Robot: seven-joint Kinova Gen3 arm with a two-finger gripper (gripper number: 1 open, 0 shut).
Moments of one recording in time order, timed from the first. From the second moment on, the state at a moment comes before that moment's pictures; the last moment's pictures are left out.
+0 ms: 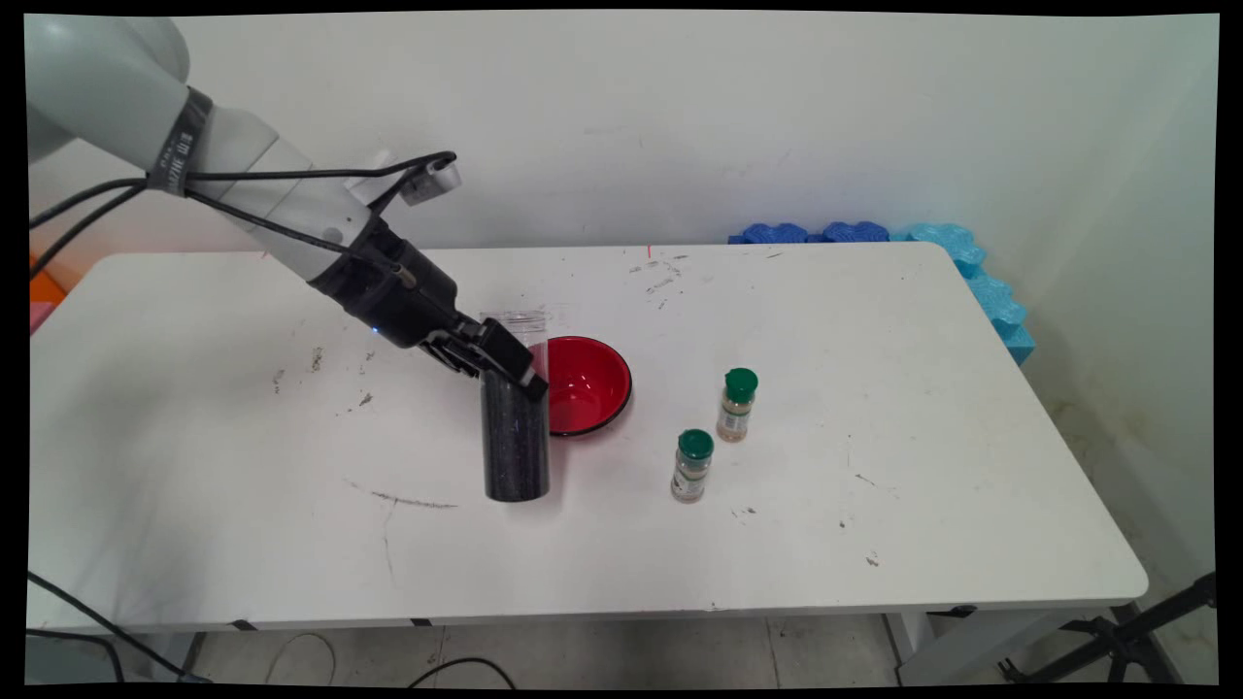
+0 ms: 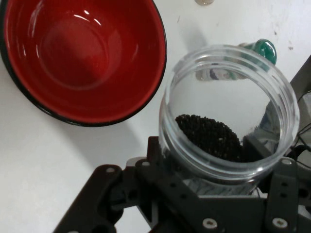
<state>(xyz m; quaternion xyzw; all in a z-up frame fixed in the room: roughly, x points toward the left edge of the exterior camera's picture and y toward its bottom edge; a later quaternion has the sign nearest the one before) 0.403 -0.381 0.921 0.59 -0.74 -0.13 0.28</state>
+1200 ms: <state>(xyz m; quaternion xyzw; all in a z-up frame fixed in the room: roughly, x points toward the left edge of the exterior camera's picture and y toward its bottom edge) 0.392 -0.400 0.907 0.72 -0.60 -0.20 0.28</state>
